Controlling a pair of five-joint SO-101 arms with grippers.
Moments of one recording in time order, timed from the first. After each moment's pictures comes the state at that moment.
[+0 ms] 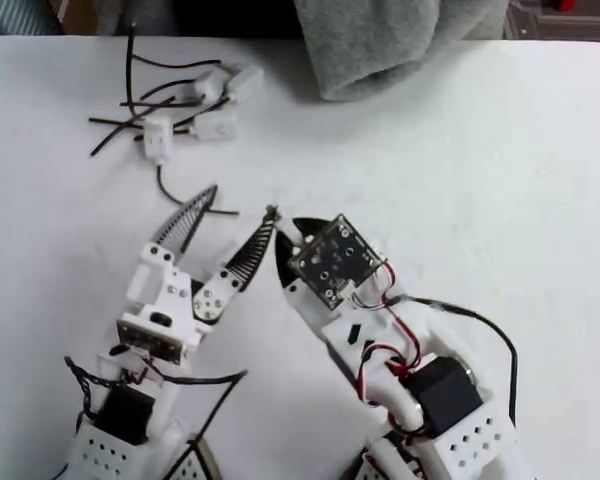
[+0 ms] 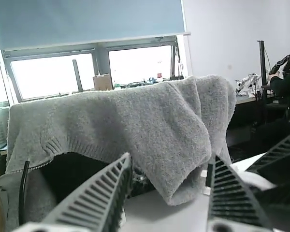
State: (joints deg) left arm 17.3 -104.0 95.5 6.5 -10.1; right arm -36.0 -72.0 50.8 49.9 18.8
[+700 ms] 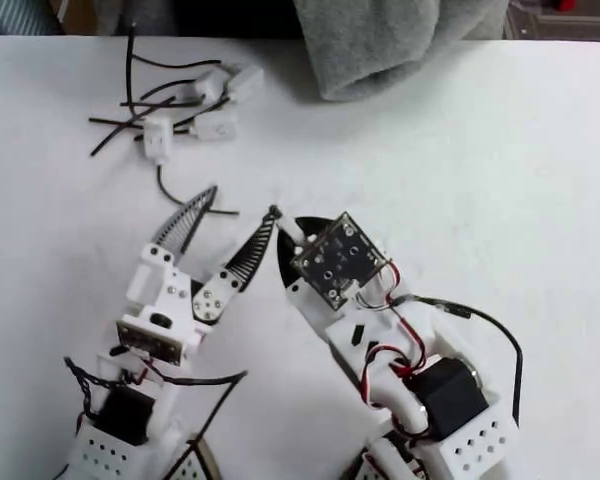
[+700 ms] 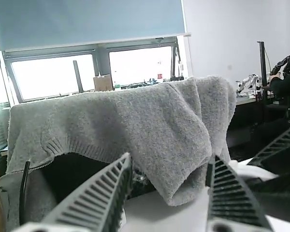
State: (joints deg) left arm 17.3 -104.0 96.1 6.5 -10.1; right arm -36.0 -72.0 48.5 51.5 18.8
